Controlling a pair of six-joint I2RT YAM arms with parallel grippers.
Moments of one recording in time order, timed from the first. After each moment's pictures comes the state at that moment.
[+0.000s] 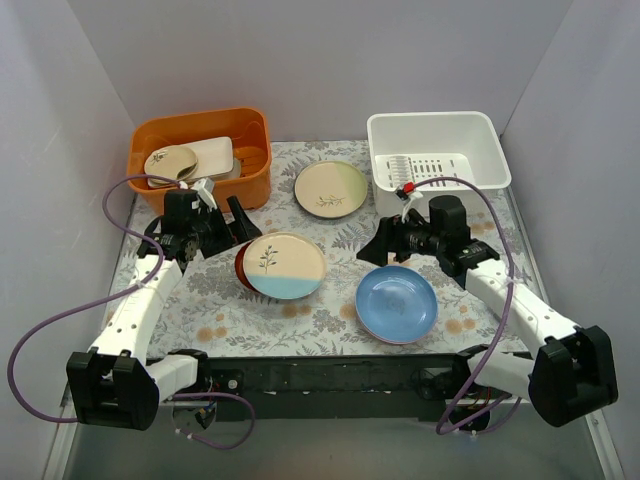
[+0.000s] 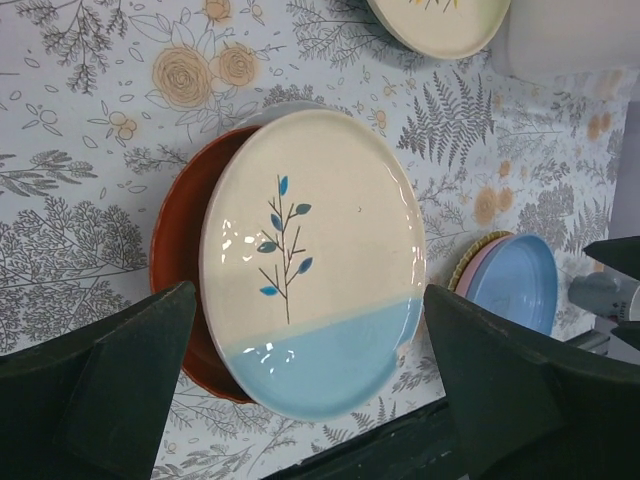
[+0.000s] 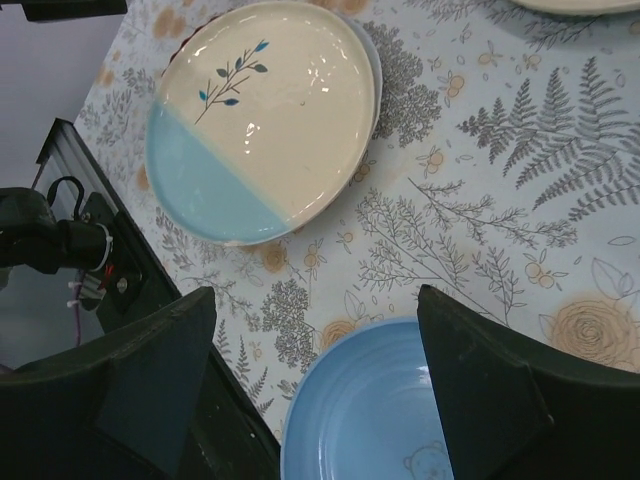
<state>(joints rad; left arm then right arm) -0.11 1.12 0.92 -0.53 0.33 -0.49 0.38 1.13 0.76 -0.14 -0.64 0.31</state>
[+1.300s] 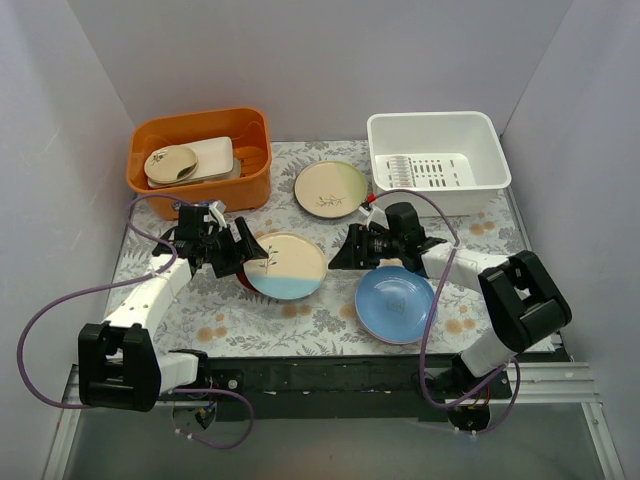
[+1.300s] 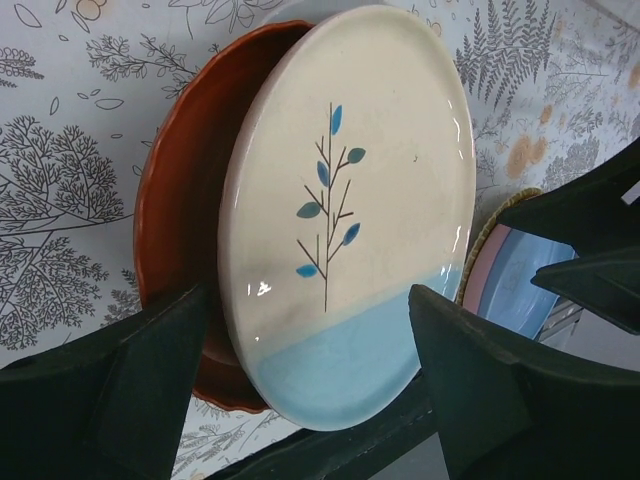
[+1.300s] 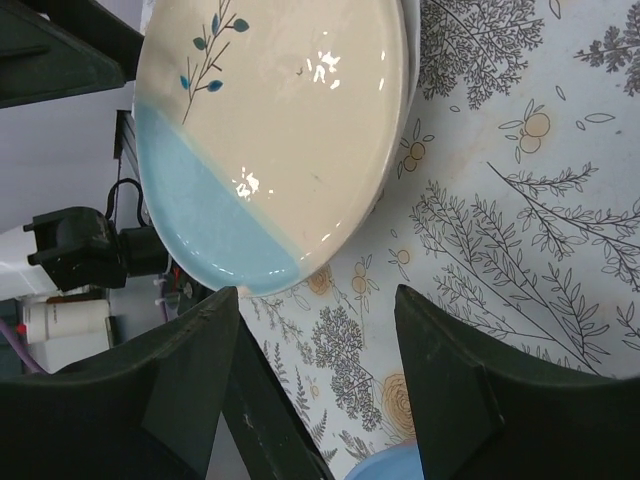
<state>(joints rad) -0.11 1.21 0.77 -0.47 0.44 -0.55 0.53 1.55 0.76 0.18 -0.70 0.61</state>
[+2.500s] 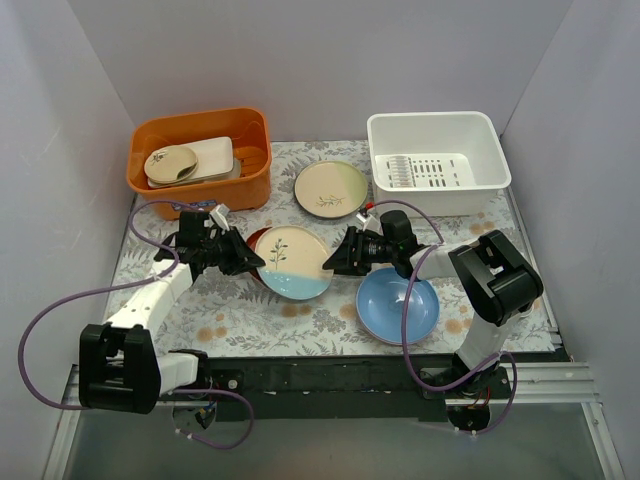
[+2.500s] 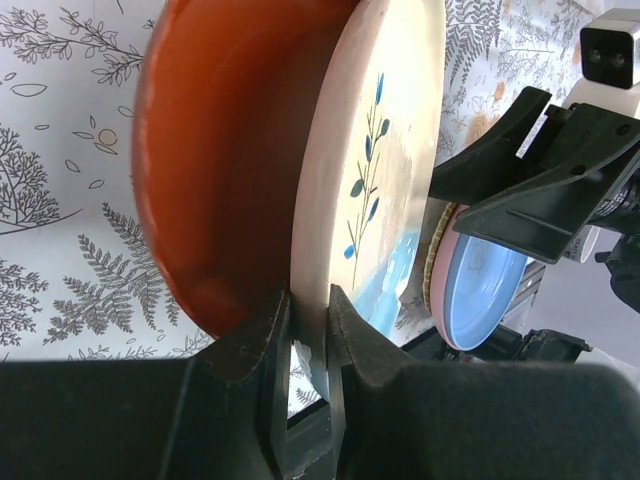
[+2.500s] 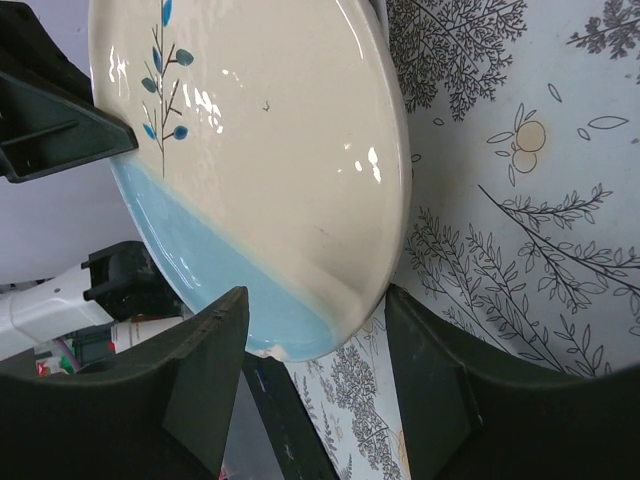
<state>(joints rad) -0.11 1.21 0.71 -0.38 0.55 -0.59 0.53 1.76 0.71 0.50 -0.76 0.87</state>
